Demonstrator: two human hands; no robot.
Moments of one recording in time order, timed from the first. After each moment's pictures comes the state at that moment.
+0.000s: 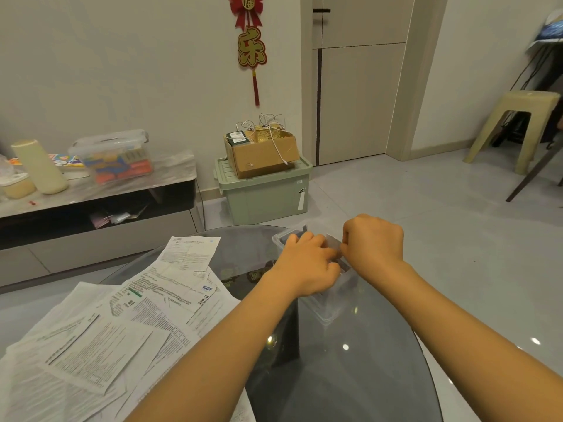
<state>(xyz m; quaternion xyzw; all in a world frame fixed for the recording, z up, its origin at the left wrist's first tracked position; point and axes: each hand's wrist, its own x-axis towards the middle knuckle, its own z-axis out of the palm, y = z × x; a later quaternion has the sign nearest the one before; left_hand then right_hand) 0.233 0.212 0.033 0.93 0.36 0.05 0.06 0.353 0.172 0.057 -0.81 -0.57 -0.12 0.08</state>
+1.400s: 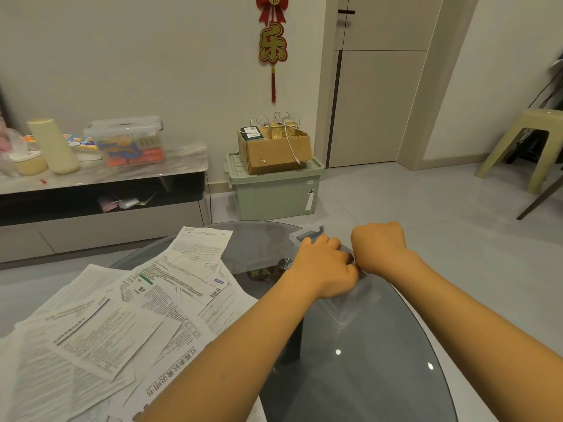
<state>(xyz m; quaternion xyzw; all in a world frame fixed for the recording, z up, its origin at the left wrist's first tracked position) 0.233 0.214 0.030 0.92 0.39 0.03 0.07 0.338 0.196 0.063 -0.77 -0.62 -0.11 -0.14</state>
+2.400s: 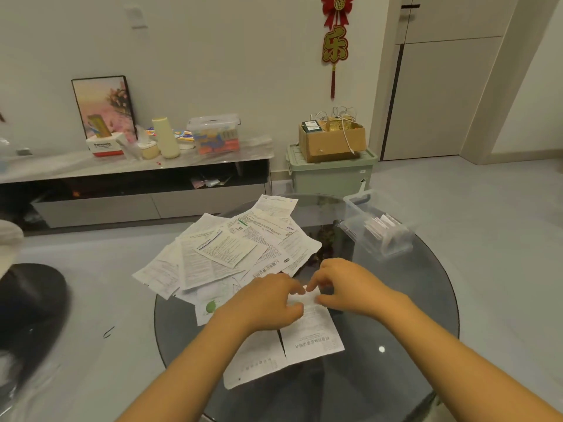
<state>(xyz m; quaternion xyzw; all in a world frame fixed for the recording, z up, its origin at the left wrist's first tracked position) 0.034 0.031 0.040 0.83 0.52 0.01 0.19 0.212 0.039 0.037 -0.52 -0.84 0.14 0.08</state>
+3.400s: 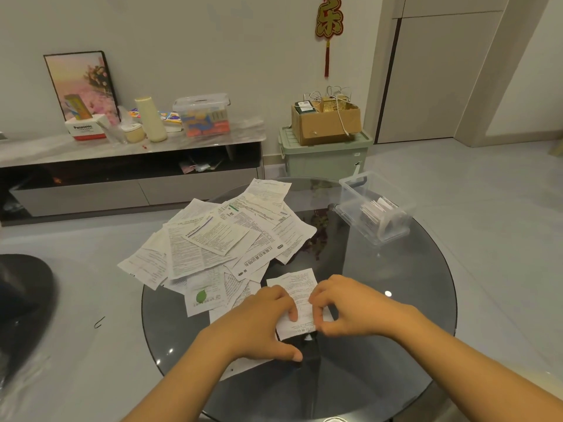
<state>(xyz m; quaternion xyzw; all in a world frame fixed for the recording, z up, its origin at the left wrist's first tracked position) 0.014 0.011 -0.003 0.86 0.45 -0.03 0.21 0.222 0.013 0.005 -0.46 -0.86 0.20 0.03</state>
